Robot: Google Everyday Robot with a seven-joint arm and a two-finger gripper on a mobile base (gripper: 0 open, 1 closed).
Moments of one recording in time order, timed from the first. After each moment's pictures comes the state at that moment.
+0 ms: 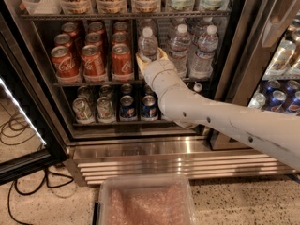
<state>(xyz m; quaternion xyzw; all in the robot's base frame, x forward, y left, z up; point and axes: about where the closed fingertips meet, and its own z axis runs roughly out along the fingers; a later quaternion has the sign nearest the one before) 0.729 -0.011 0.872 -0.15 0.68 0.06 0.72</state>
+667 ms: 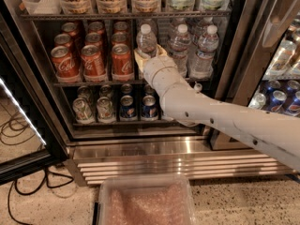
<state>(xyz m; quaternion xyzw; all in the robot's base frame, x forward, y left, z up) 0.722 -0.005 0.892 -0.15 0.67 0.09 0.72</state>
